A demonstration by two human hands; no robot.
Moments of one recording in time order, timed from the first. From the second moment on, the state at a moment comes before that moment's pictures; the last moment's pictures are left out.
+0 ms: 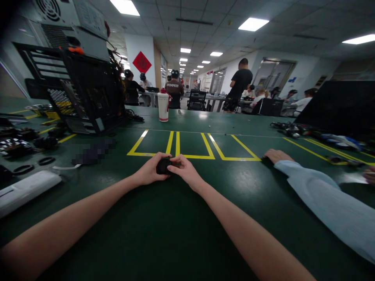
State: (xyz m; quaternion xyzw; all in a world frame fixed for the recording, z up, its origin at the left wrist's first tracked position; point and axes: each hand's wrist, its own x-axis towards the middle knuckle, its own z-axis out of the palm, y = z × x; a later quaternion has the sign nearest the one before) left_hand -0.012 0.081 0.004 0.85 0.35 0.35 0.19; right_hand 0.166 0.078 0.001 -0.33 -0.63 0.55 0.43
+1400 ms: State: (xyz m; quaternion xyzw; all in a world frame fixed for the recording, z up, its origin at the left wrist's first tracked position) left_hand -0.013 0.080 0.006 0.84 0.36 0.35 0.19; right_hand 0.165 0.079 0.002 -0.36 -0.62 0.55 0.42
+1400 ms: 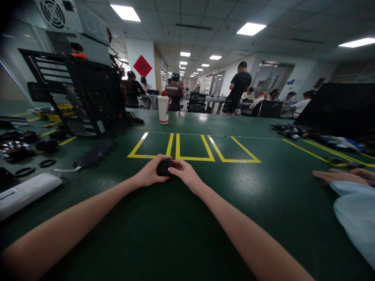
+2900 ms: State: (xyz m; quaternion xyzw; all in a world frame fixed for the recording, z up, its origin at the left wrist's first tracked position) left_hand -0.012 0.083 0.002 0.84 0.35 0.36 0.19; right_hand 0.167 0.080 -0.001 -0.33 -0.63 0.56 0.43
